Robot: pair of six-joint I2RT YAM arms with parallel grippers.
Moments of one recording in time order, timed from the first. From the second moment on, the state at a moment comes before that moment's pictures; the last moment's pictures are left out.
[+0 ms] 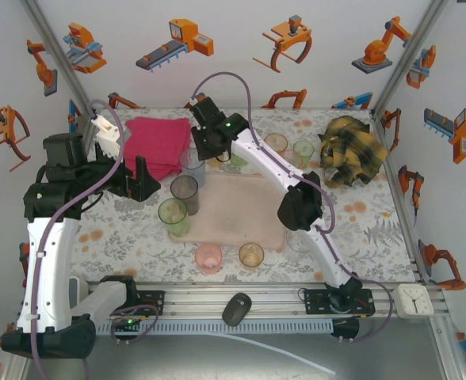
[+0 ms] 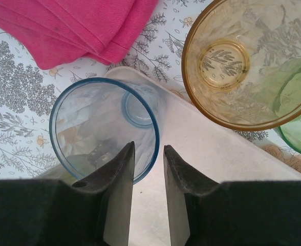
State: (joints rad) left arm -0.06 1.00 1.34 -1.00 0.54 0.17; right arm 0.78 2.42 2.52 -0.99 0.01 0.33
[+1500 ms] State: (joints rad) left arm -0.06 0.86 1.23 -1.10 0.46 0.32; right arm 0.78 1.22 1.43 -0.97 0.15 0.37
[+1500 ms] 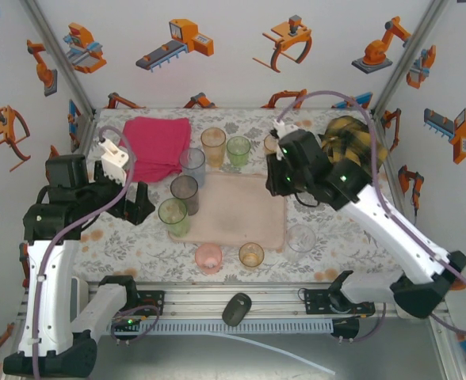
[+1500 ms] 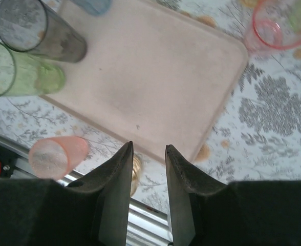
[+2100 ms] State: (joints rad) left arm -0.04 0.85 1.19 -1.08 0.48 0.28; right arm 0.78 0.79 1.26 -1.33 0.33 0.62
